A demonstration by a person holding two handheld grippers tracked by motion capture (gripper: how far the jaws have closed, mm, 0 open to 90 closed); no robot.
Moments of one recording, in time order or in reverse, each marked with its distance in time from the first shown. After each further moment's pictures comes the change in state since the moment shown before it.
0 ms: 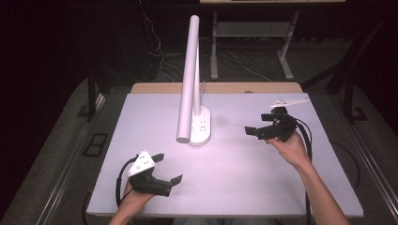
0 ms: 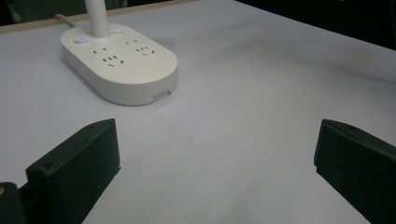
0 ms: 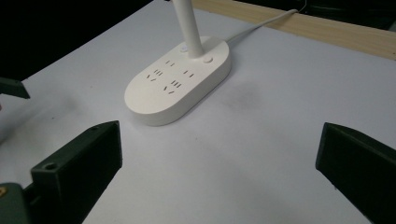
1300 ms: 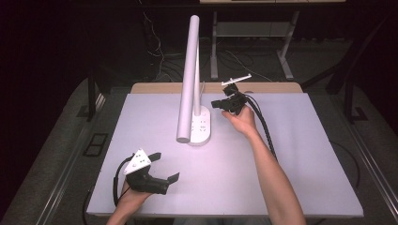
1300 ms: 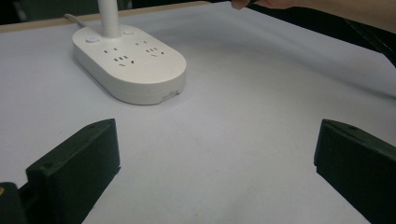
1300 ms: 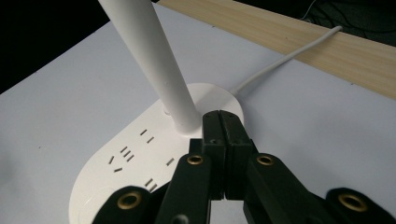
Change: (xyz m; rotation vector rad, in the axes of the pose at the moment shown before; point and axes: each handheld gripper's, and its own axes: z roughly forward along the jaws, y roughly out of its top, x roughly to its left) left arm 0.008 -0.001 -0.005 -0.013 0.009 -0.025; right arm -0.003 0.077 0.147 0.085 0.010 0.003
